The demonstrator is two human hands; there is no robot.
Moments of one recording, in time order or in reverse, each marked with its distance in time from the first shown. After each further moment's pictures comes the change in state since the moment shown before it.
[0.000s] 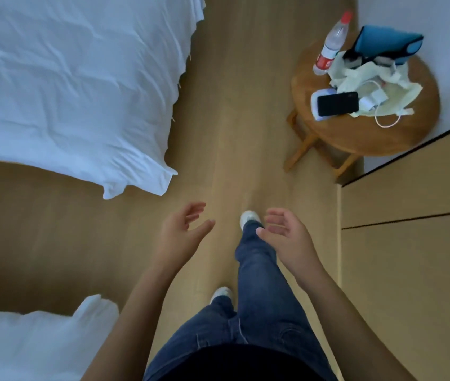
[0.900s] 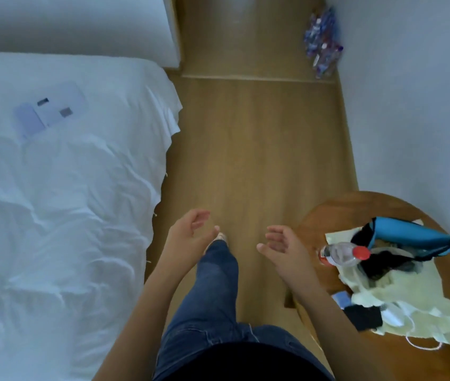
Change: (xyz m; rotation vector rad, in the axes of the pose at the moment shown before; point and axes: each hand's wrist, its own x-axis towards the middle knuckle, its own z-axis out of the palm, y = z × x) left_hand 0.661 0.336 0.004 0.088 -0.099 0.118; right_hand 0.605 -0.366 -0.084 0.000 0.074 0.034
